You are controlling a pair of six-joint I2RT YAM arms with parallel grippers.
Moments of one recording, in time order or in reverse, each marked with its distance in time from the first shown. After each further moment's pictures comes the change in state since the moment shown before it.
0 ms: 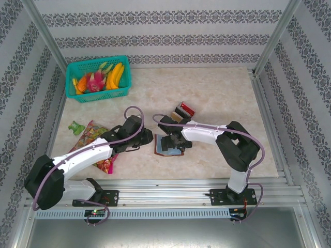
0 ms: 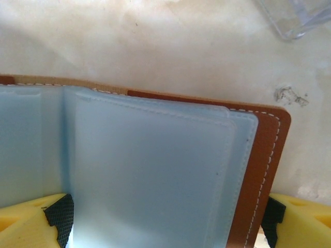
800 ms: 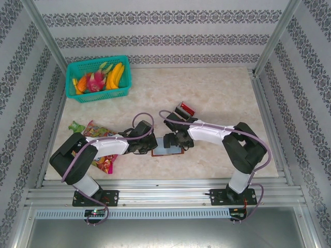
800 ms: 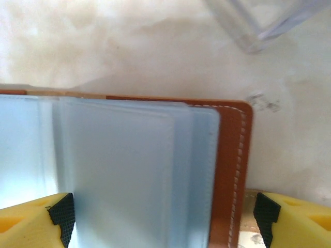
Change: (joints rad) left arm 0.001 0.323 -0.035 0.200 0.072 -0.170; right arm -0.079 -0.091 -0.064 0.063 -0.079 0.005
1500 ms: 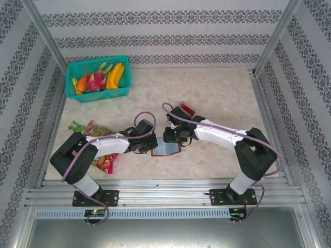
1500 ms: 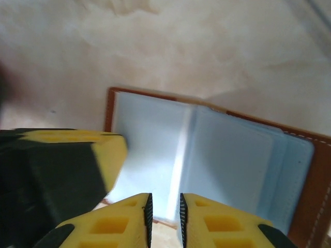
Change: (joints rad) left arm 0.000 0.007 0.027 -0.037 -0.007 0.079; right arm 0.000 -0.078 -0.001 0.120 -0.194 -0.011
